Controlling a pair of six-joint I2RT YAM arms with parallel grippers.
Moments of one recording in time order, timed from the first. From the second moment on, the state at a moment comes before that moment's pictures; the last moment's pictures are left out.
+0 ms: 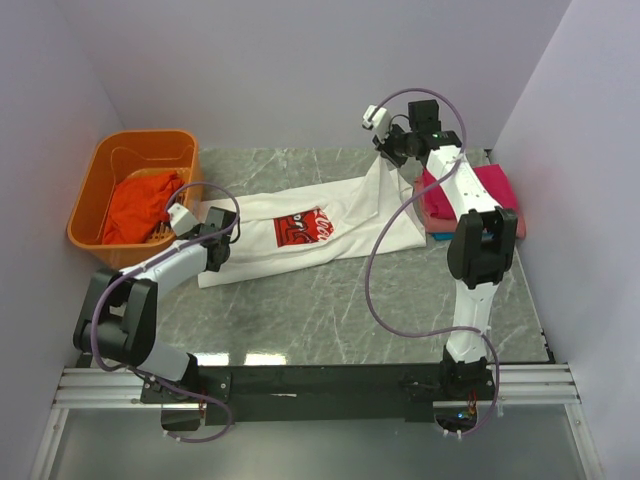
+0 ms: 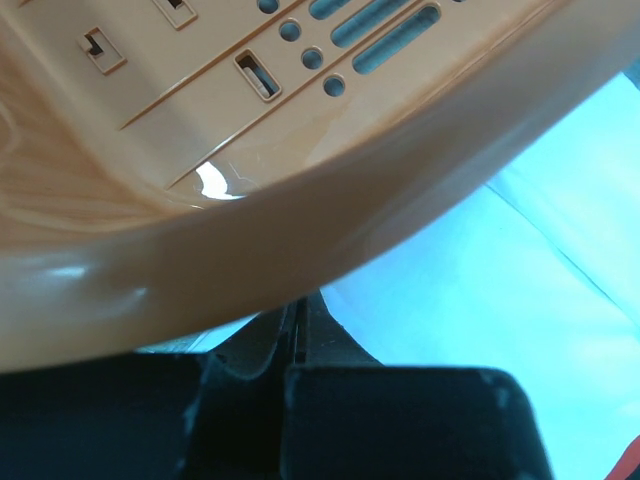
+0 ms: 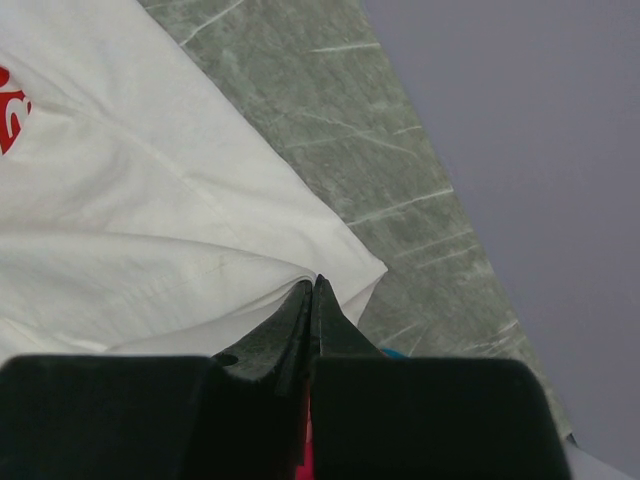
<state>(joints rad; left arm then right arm) -0.28 1.48 0.80 -0.36 -0.77 -1.06 0.16 2.07 1.96 -0.60 -0.41 -0.83</state>
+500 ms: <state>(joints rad) -0.27 1.49 0.80 -0.36 -0.77 -1.06 0.22 2.09 2.00 -0.60 -0.38 -0.83</state>
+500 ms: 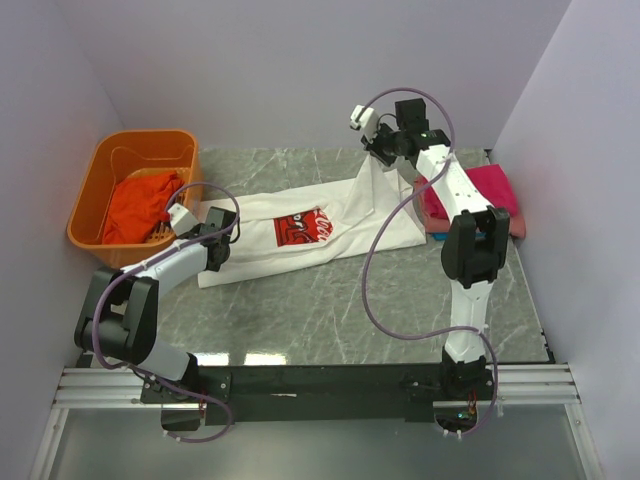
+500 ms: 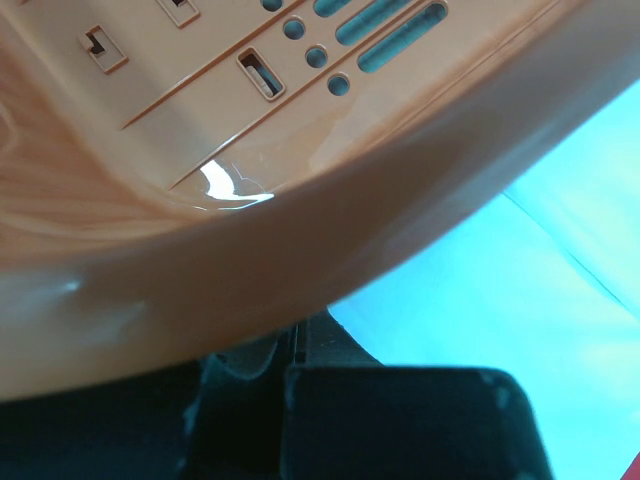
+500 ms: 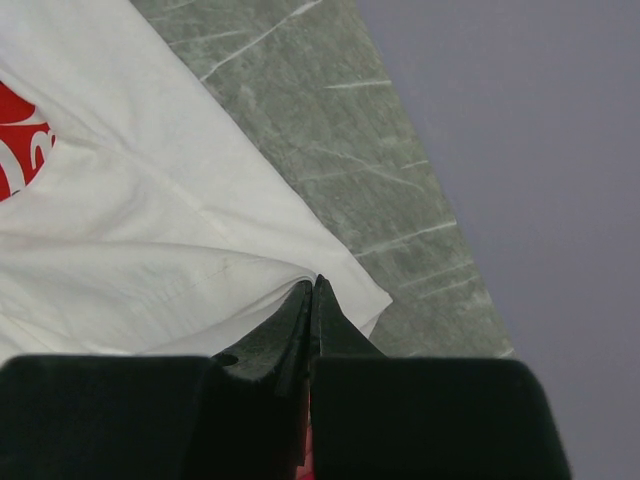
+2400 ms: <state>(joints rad) -0.27 1.16 0.70 -0.21 -0.38 -0.80 0.29 2.17 2.06 -0.58 -0.30 -0.82</state>
